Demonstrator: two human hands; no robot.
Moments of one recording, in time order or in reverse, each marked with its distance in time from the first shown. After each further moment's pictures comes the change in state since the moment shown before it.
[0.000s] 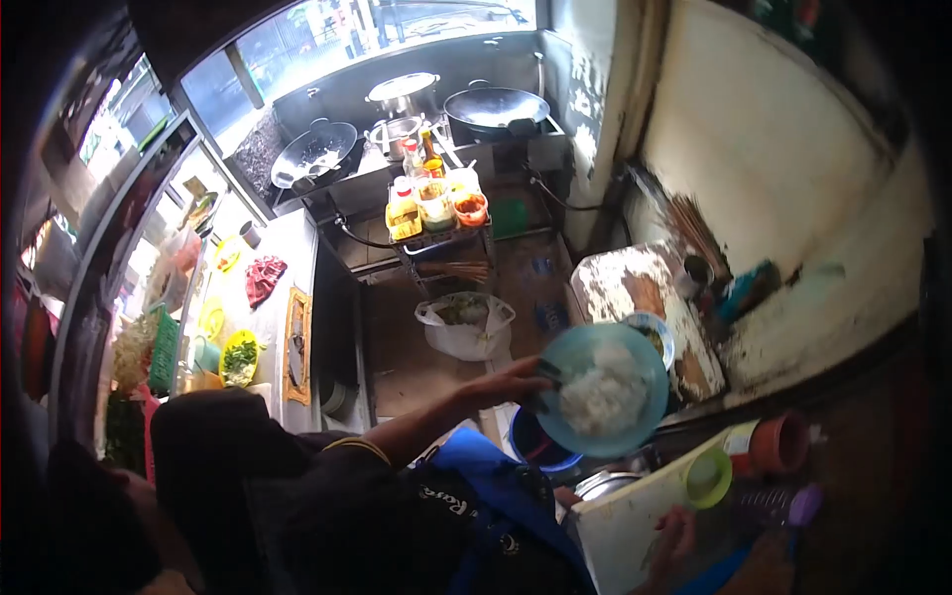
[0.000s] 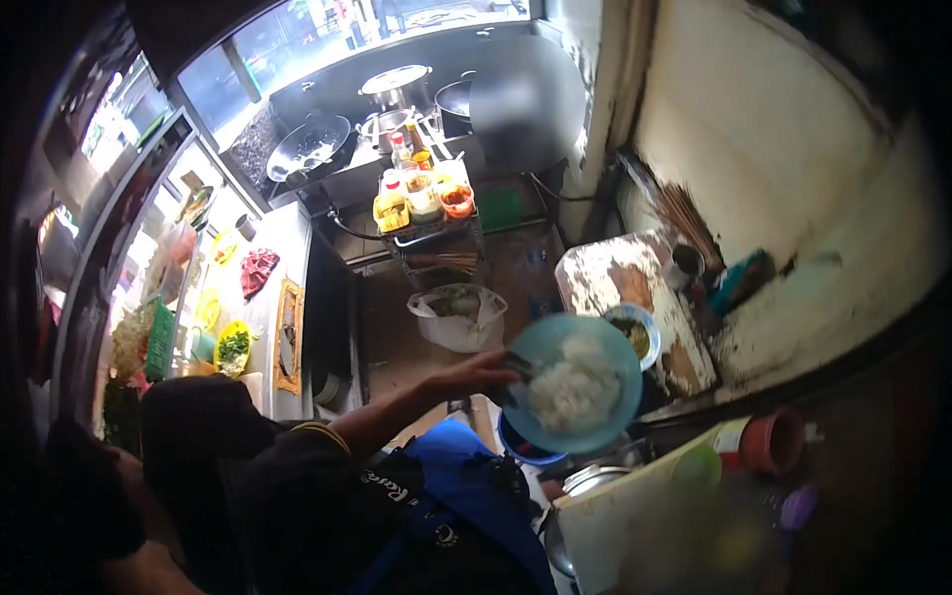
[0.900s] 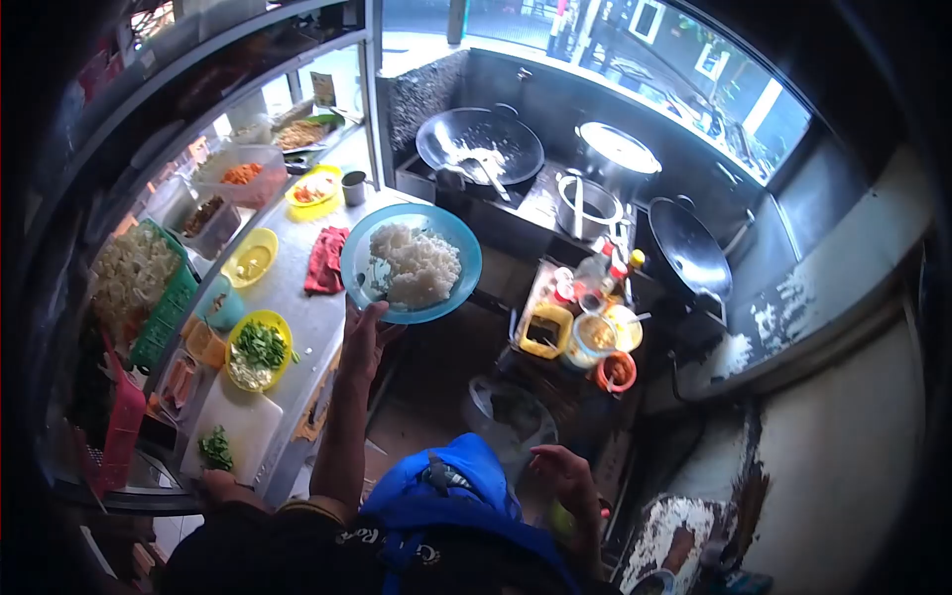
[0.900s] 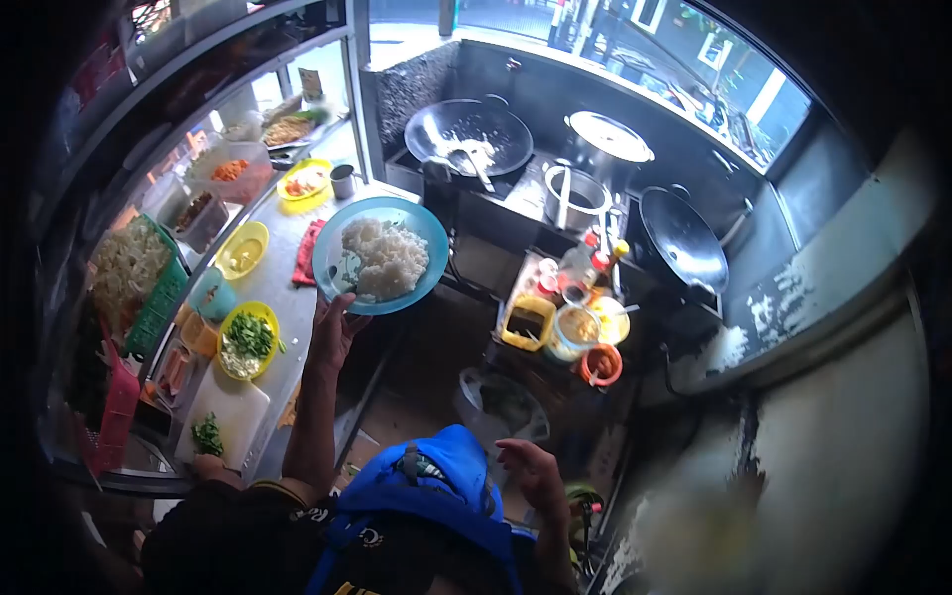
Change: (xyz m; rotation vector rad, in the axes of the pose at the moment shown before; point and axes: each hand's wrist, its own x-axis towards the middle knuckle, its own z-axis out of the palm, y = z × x) left_hand -0.290 0.149 -0.411 -0.427 1.463 0.992; right_hand 0.190 -0.194 0.645 0.042 -1.410 -0.279
